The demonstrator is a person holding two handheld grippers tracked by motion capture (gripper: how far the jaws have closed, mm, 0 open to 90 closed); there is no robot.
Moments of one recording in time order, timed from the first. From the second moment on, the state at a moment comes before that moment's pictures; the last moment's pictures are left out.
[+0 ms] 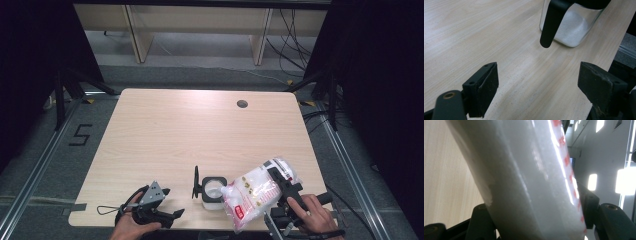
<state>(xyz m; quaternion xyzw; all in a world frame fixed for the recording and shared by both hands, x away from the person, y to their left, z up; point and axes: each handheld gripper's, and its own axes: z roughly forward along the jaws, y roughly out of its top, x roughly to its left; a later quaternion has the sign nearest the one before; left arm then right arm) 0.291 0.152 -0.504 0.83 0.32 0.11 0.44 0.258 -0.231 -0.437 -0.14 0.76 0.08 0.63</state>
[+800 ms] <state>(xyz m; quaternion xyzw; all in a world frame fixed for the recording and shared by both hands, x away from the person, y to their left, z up) 0.291 0.152 -0.504 0.83 0.32 0.11 0.44 0.261 -0.232 -0.435 -0.16 0.75 0.07 0.64</state>
